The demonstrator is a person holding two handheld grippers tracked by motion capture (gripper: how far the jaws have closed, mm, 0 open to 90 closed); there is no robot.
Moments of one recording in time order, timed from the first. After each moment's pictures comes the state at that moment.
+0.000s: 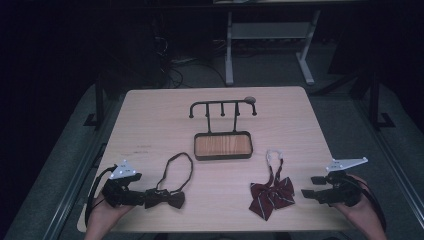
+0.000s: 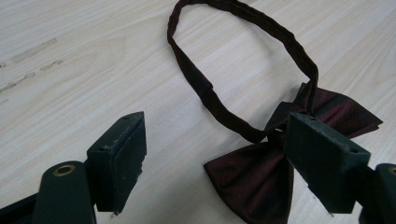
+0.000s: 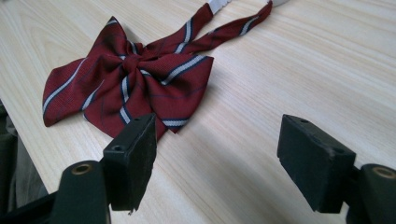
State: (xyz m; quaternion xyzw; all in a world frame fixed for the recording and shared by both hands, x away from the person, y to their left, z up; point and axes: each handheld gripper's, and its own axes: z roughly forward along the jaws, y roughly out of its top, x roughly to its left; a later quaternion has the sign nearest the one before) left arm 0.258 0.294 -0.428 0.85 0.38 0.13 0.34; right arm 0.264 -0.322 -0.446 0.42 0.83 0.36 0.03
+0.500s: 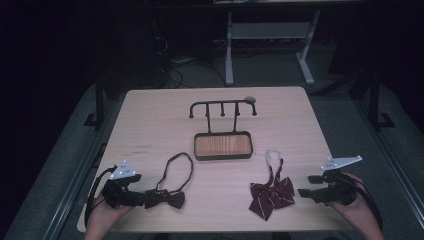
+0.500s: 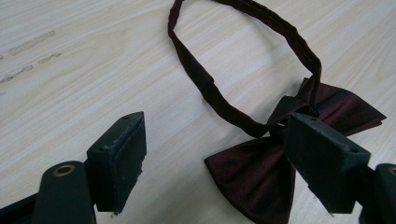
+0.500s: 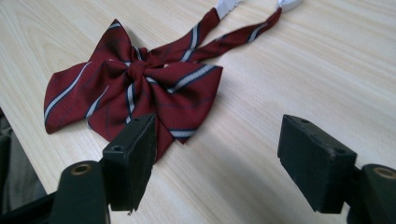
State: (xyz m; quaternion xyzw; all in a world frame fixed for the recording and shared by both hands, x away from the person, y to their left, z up) left arm 0.257 0.294 -0.430 0.85 0.39 0.13 0.34; right arm 0.266 -0.308 -0.442 0.42 0.84 0.35 0.03
